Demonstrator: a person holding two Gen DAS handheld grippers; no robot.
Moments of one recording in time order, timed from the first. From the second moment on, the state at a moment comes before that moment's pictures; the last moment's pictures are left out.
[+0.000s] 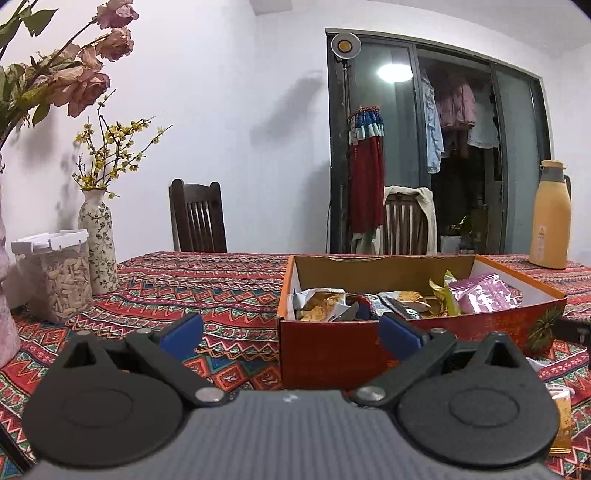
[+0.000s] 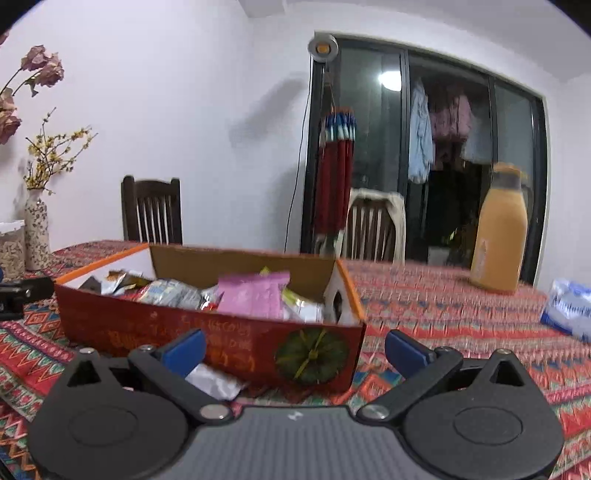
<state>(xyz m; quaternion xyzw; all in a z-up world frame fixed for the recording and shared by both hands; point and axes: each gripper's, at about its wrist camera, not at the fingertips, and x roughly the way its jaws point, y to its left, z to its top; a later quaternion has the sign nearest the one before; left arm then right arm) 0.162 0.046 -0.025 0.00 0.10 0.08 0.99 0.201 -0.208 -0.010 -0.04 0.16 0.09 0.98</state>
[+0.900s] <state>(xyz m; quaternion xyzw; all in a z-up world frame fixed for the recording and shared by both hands) 0.162 0.054 -0.026 -0.03 0.12 0.07 0.99 0.201 -0.169 -0.034 -0.04 0.33 0.10 0.94</state>
